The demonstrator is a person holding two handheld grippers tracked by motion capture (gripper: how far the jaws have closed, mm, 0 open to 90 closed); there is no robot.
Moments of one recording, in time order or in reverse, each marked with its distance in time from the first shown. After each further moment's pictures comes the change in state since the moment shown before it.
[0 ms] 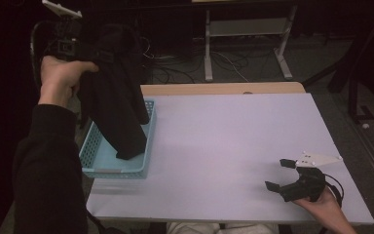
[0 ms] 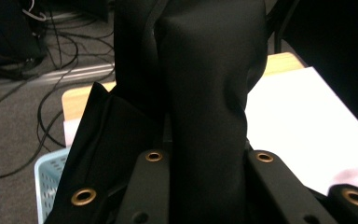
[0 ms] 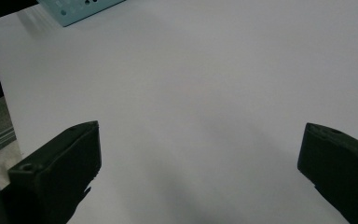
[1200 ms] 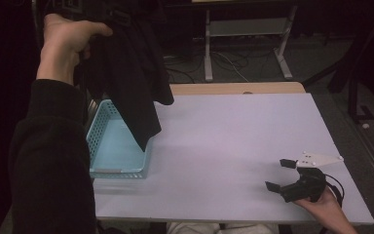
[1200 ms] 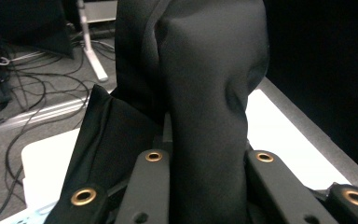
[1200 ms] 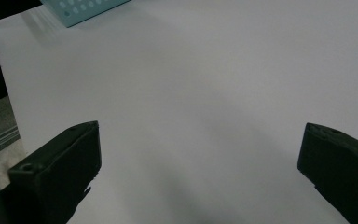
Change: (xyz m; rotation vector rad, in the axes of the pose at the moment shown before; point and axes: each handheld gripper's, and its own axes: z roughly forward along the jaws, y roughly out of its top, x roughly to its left) left arm -0.065 0.056 -0.022 -0.076 -0.121 0.089; right arm 0.000 0.000 -0.001 -0.002 0.009 -0.004
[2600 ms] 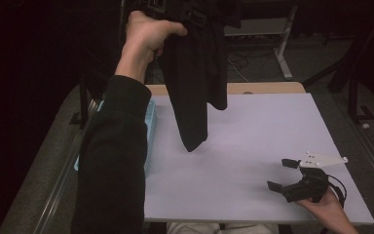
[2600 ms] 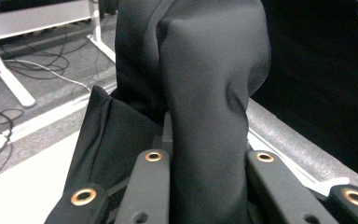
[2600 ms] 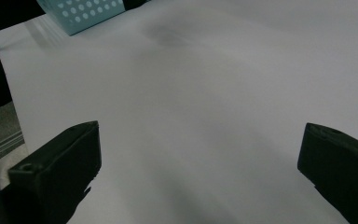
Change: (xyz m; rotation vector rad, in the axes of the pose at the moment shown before) left arm -0.094 0.022 0.092 0.023 -0.239 0.133; right arm 0.000 0.000 -0.005 -0.026 0.001 0.012
